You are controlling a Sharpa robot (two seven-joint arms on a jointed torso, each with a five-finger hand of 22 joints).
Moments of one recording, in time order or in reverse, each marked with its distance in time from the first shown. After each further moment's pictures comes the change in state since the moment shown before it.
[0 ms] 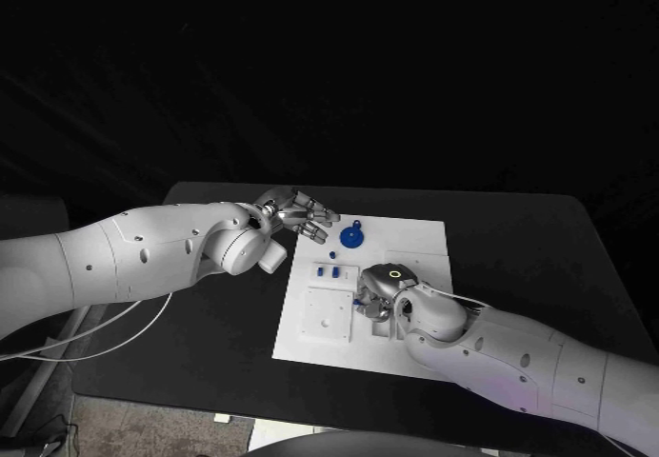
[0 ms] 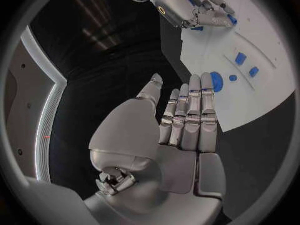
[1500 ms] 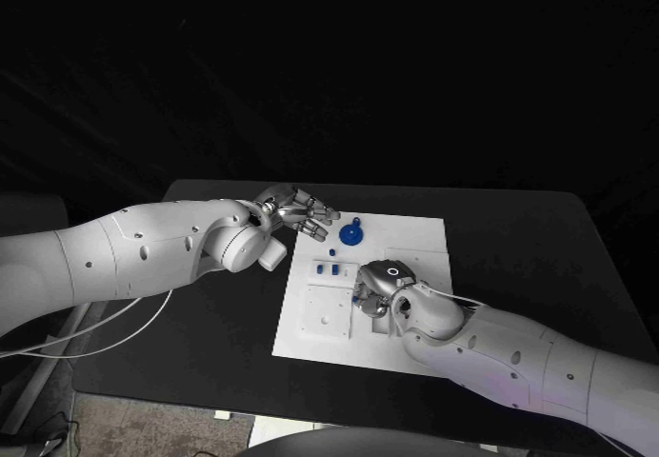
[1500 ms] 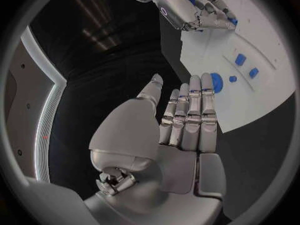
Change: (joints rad) left arm 0.000 0.002 0.000 0.000 -0.001 0.003 -0.008; left_hand 0.000 0.000 0.004 -0.004 0.000 0.002 -0.002 0.000 0.000 0.020 -0.006 0.000 0.000 -0.004 0.004 0.000 0.005 0.000 -0.004 0.004 0.000 0.000; right arm -0.009 0.023 -0.015 -0.049 -0.007 -0.076 0.036; right_hand -0.020 0.057 0.071 -0.086 0.031 0.092 -0.026 0.003 0.002 0.019 -0.023 0.024 0.020 0.007 -0.007 0.019 0.010 0.008 -0.004 0.007 0.027 0.038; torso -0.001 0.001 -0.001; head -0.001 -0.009
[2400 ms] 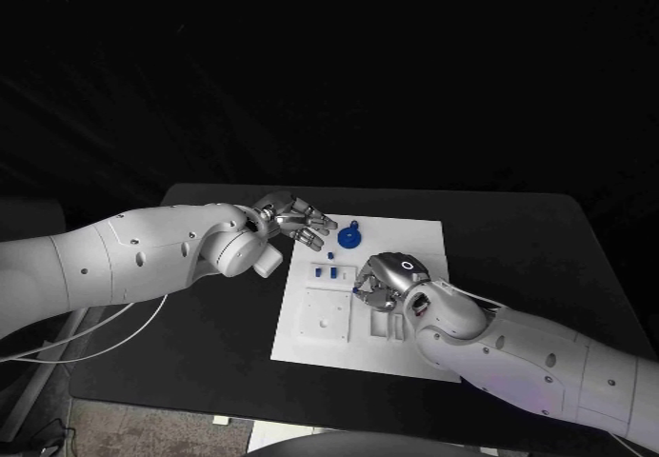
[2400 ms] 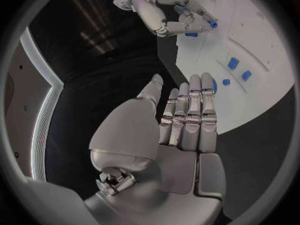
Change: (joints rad) left arm 0.000 -0.007 -0.002 0.004 -0.031 0.036 -0.046; left_hand 0.000 0.000 0.003 -0.003 0.000 0.022 -0.014 0.000 0.000 0.016 -0.001 0.000 0.000 0.008 -0.008 0.000 0.006 0.000 0.002 -0.002 0.008 0.002; right arm 0.002 -0.106 0.061 0.149 0.060 -0.074 0.017; right_hand -0.001 0.001 0.017 0.017 0.008 0.000 0.000 -0.001 0.002 0.006 -0.001 0.000 0.007 0.000 0.000 0.004 -0.001 0.000 0.000 0.000 -0.007 0.000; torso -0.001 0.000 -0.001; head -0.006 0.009
